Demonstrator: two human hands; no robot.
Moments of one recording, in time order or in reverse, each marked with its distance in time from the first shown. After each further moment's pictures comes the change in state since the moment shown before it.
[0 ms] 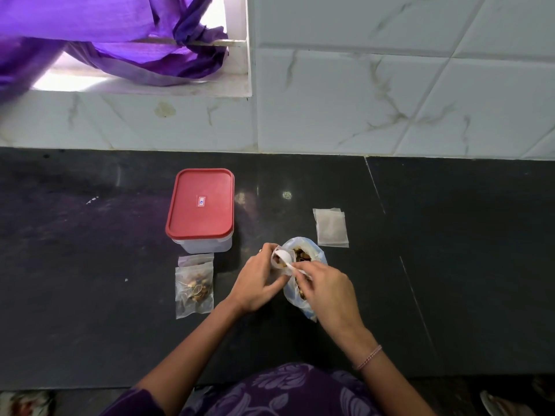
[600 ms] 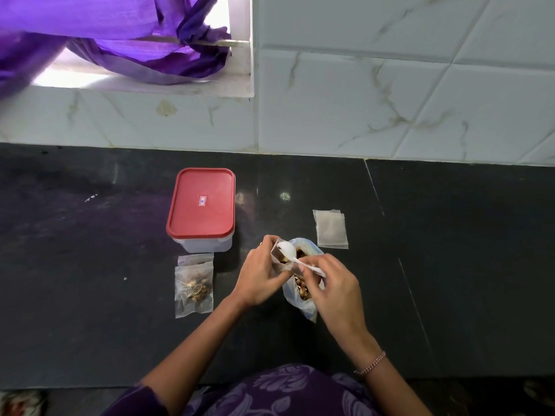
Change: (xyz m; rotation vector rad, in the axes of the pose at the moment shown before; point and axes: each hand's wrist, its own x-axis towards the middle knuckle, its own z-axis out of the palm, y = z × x) left_hand 0.011 0.008 0.001 -0.046 0.110 0.004; right_hand -0.006 0.004 0.000 0.220 0.183 -0.022
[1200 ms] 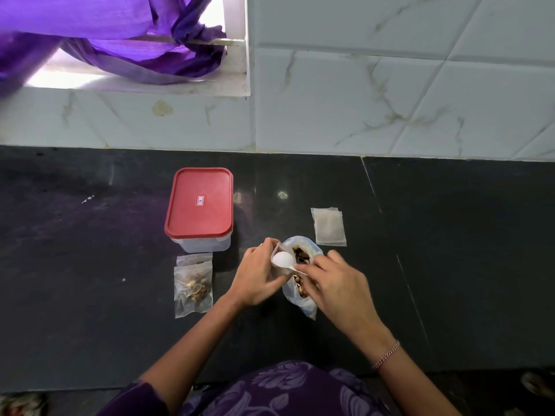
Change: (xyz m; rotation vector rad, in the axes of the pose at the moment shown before) left_hand -0.002 -0.007 -0.003 0.146 -0.066 0.068; right_hand 0.005 0.005 -0.016 -0.474 -0.131 -0.344
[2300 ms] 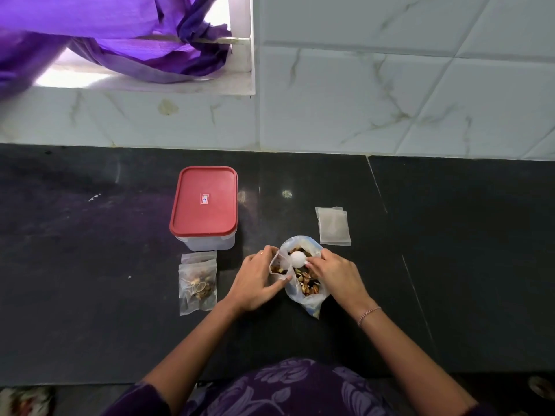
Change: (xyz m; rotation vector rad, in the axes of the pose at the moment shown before) left_hand -0.013 -0.020 0.003 0.048 -0.091 -0.060; right_hand 0.008 0.054 0.081 -0.019 -0.283 0.138
